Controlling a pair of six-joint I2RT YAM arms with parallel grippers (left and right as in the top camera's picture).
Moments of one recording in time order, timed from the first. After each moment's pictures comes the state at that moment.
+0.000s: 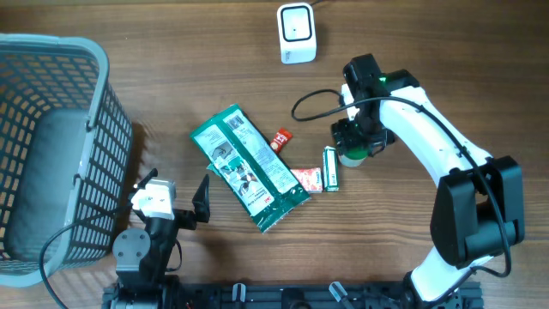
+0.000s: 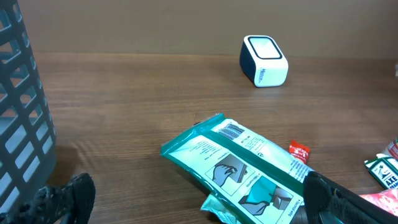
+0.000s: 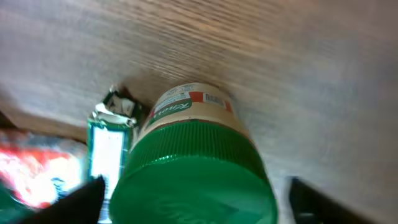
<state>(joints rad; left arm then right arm) -0.02 0.01 0.10 -0.32 0.16 -0.07 0.30 1.85 1.36 -1.06 0.01 -0.02</state>
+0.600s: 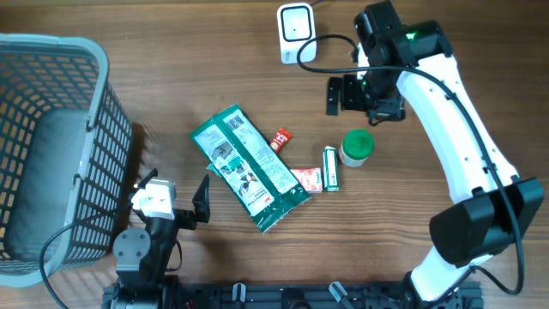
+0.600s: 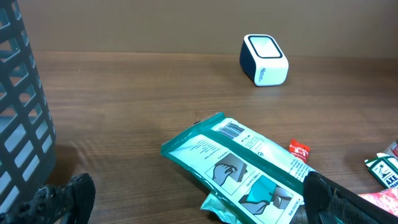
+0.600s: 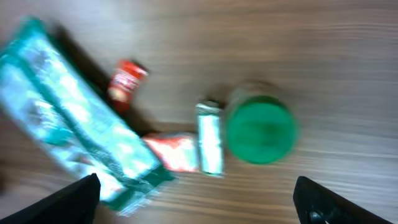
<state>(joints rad) -0.02 0.01 0.10 -0.32 0.16 -0.07 0.30 1.86 1.84 -1.40 -0.16 0.38</state>
